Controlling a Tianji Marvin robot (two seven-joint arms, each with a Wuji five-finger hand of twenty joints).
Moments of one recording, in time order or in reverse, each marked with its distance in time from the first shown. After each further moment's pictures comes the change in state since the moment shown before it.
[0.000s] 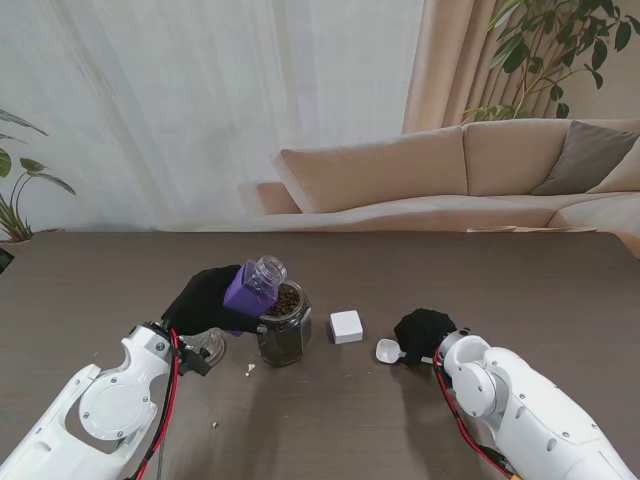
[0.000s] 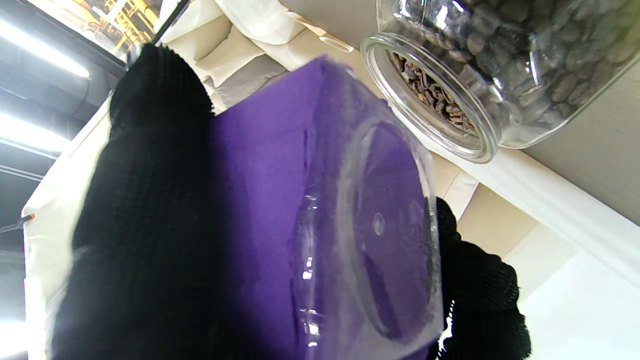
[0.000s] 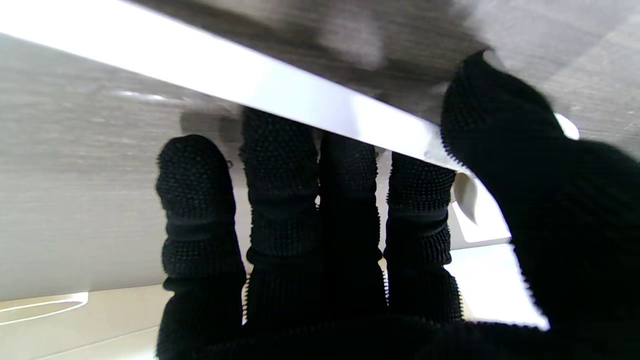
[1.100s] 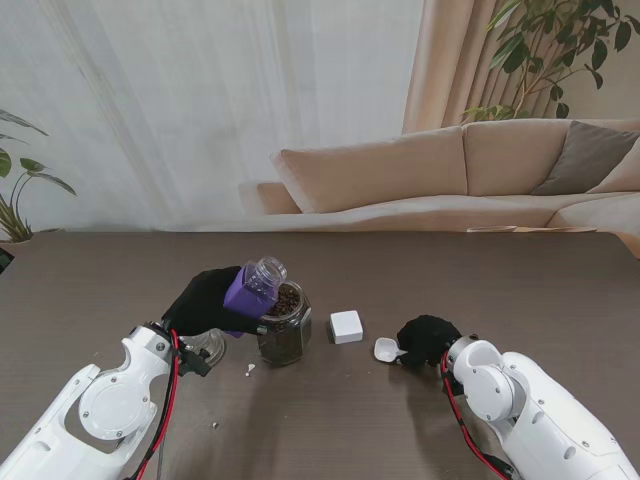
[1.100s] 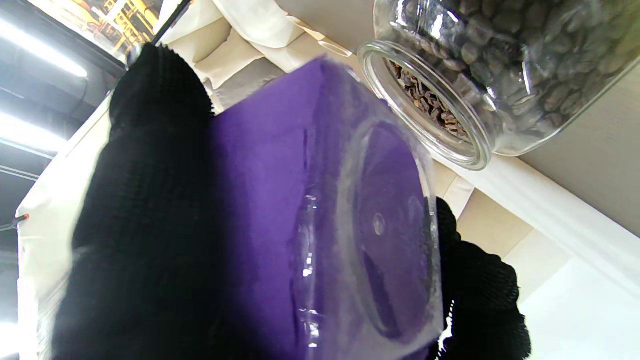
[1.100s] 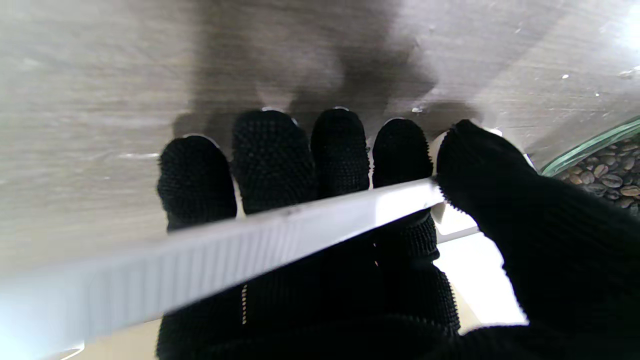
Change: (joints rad) left arm 0.000 0.001 0.000 0.001 -0.011 0.009 -0.014; right arm -0.069 0.006 0.095 -0.055 0.093 -0.069 0.079; left_hand 0.000 0.000 0.000 0.000 0.000 0.000 0.000 -0.002 0.000 0.000 0.000 0.000 0.000 0.000 0.000 0.000 0.000 0.000 0.000 0.001; right_hand -0.063 0.297 0.028 0.038 0.000 0.122 -0.147 0.184 0.047 0.043 -0.045 -0.032 0.000 0.018 0.142 0.012 0.000 -0.010 0.027 -0.023
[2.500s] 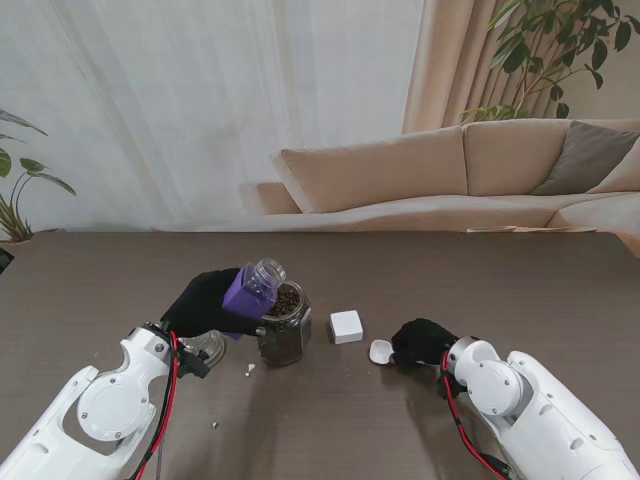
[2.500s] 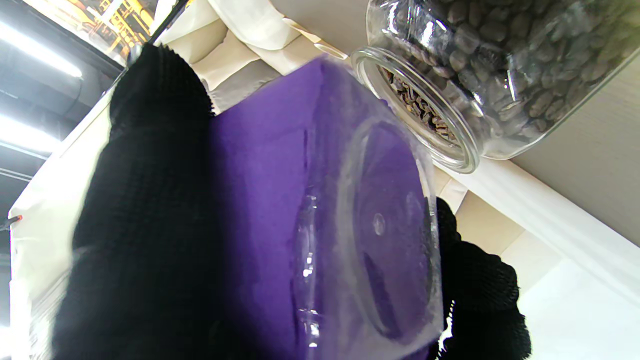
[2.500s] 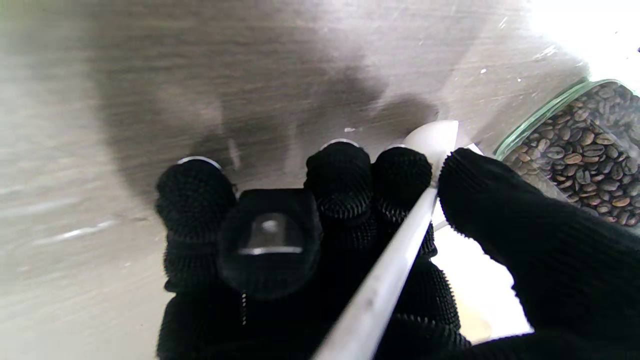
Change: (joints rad) left arm 0.009 0.001 -0.006 -0.005 0.000 0.010 -0.006; right arm 0.017 -0.011 0.008 0.046 0.206 -0.069 0.073; left_hand 0.000 0.000 0.000 0.000 0.000 0.000 0.000 -0.013 0.000 0.000 0.000 0.000 0.000 0.000 0.000 0.000 -0.001 0.000 0.000 0.001; right_hand -0.091 0.094 0.090 0.082 0.077 0.034 0.013 0.501 0.037 0.008 0.228 0.243 0.004 -0.010 0.457 0.180 -0.009 -0.008 0.139 0.109
